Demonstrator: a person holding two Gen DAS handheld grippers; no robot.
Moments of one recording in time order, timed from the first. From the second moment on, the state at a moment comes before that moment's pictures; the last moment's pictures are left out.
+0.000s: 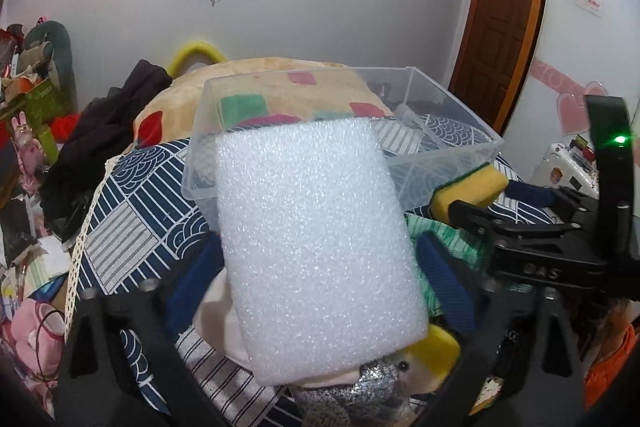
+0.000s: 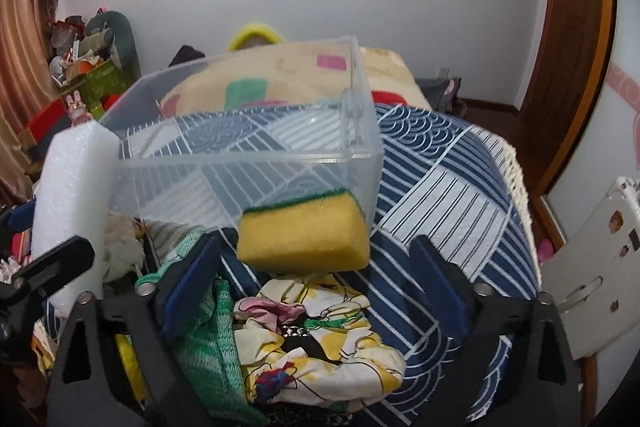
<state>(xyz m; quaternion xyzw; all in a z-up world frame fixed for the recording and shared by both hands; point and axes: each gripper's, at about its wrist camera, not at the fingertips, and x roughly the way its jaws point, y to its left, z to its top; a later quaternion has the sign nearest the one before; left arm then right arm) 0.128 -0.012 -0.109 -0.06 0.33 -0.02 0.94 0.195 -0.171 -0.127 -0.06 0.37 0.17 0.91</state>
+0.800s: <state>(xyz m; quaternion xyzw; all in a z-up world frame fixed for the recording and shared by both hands) 0.115 0.028 -0.050 -0.09 0.25 -0.01 0.96 0.141 -0.194 -0.051 -0.02 0.27 0.20 0.94</state>
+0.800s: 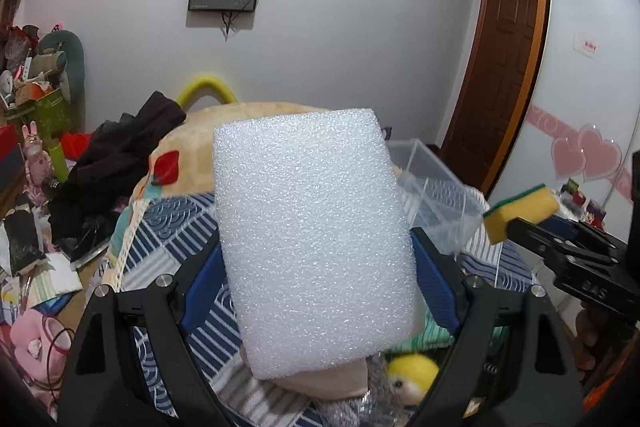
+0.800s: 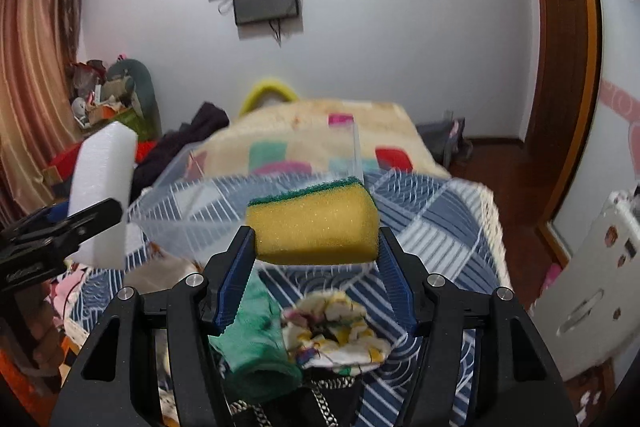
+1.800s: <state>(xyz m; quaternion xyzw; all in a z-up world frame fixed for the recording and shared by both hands) 0.246 0.011 -0.083 -0.04 0.37 -0.02 0.93 0.234 -0.130 -0.077 -0.11 0.34 0.20 0.92</state>
